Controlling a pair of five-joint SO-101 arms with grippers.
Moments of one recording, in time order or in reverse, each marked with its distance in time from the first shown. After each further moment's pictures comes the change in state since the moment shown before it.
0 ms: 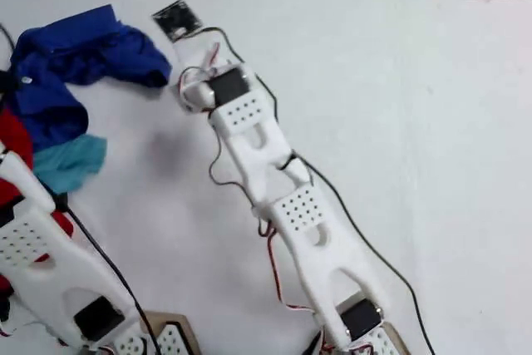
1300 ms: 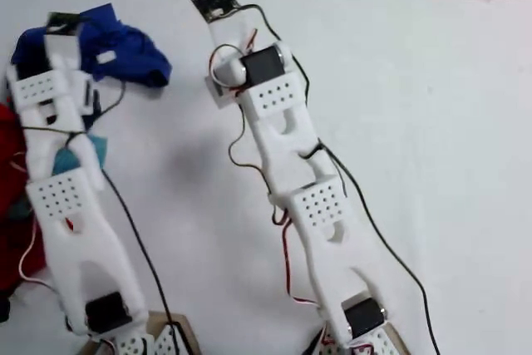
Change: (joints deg) left arm 17.8 26.7 8.1 -20.7 -2.7; right arm 5.6 -7.6 -0.1 15.2 0.0
